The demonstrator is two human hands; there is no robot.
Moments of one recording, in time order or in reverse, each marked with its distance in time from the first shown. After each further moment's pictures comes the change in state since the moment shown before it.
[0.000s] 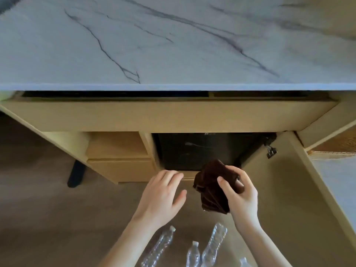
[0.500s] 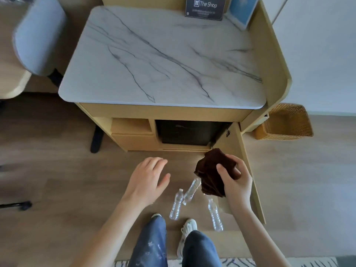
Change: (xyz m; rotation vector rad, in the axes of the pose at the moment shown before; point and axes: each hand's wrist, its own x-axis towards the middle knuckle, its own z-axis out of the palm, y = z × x) left_hand -0.104 0.143 -0.250 -0.011 -0.052 -0.100; right_hand -0.184 -0.244 -0.081 -0.079 0.054 0.010
